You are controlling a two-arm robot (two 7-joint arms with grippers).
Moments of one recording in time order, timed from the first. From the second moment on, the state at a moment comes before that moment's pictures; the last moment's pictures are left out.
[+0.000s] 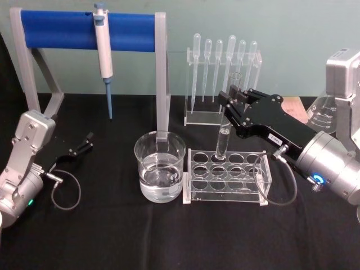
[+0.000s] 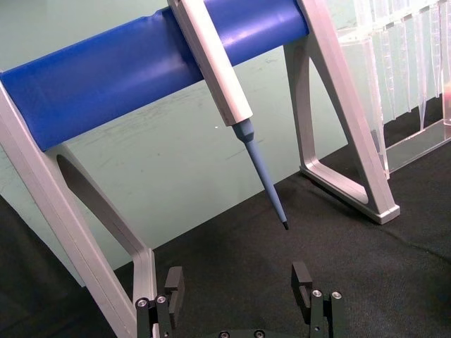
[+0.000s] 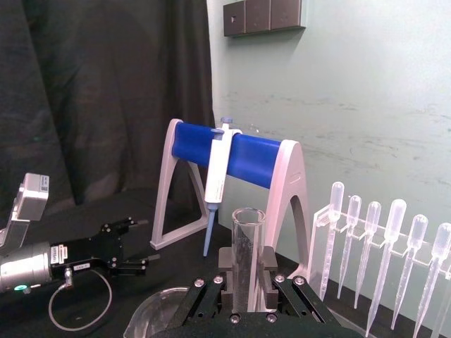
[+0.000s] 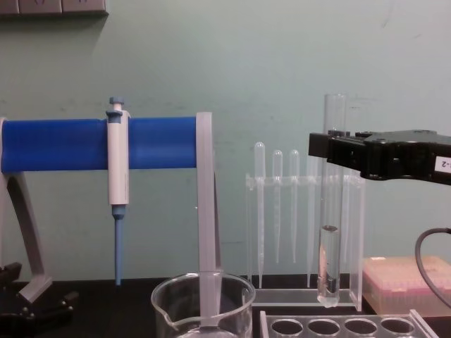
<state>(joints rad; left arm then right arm) -0.20 0.60 0.45 -1.41 -0.25 -0.12 0.03 0.14 0.48 -0.30 -1.86 0.46 0.15 0.35</state>
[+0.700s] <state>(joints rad) -0.20 0.60 0.45 -1.41 -0.25 -0.12 0.03 0.29 0.42 -0.40 -1.80 0.48 0.15 0.39</state>
